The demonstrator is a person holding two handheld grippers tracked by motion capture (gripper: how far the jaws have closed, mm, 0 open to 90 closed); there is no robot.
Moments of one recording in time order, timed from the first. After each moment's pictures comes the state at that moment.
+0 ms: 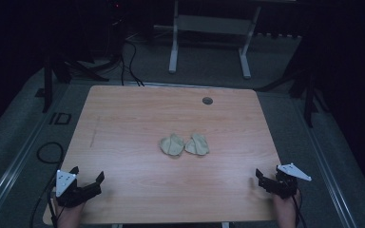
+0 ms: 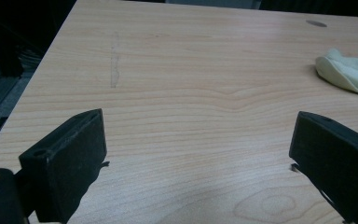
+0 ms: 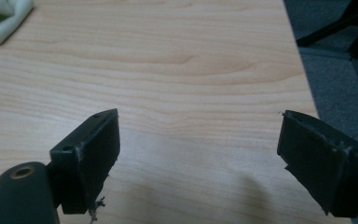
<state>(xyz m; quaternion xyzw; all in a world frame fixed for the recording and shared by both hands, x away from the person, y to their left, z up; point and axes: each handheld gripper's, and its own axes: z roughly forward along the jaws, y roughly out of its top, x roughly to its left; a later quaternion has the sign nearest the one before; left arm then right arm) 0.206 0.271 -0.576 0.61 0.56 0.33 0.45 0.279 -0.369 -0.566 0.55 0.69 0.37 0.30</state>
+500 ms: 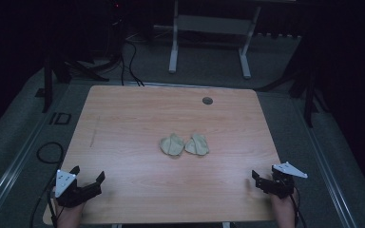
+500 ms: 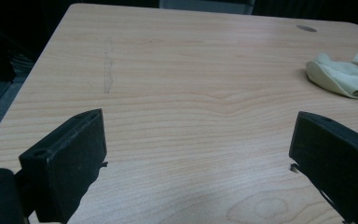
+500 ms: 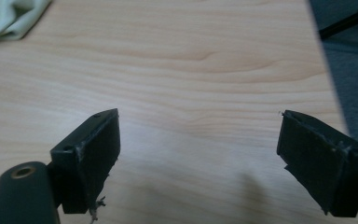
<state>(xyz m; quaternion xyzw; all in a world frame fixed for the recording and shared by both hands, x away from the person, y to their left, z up) 0.206 0.271 -0.575 0.61 0.55 0.32 0.47 0.280 -0.359 -0.562 0.54 0.71 0.36 0.27</state>
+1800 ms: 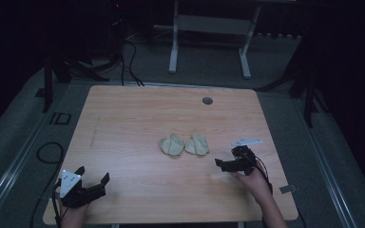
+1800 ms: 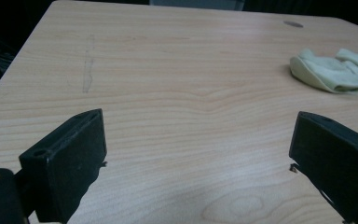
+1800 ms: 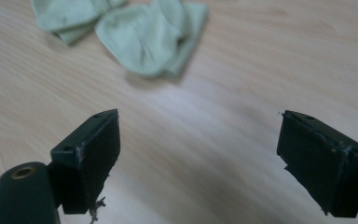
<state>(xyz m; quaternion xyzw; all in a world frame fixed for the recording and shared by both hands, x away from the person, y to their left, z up) 0.205 0.259 -0.573 0.62 0.54 0.31 0.47 0.345 -0.248 -0.526 0.44 0.82 0.34 0.14</state>
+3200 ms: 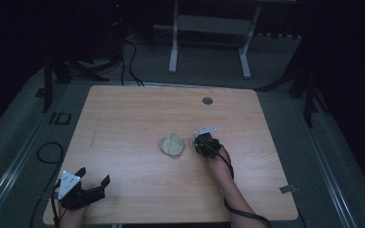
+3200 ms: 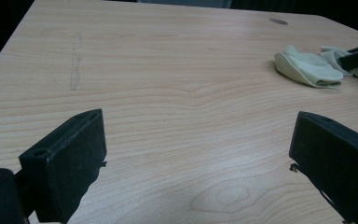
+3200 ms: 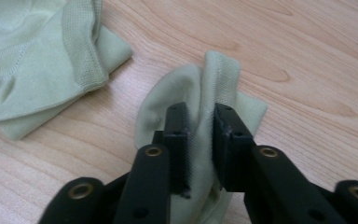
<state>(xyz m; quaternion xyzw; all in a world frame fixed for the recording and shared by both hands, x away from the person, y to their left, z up) 0.201 0.260 -0.572 0.63 0.53 0.29 0.48 0.401 -0.139 -0.552 0.42 0.84 0.27 0.23</state>
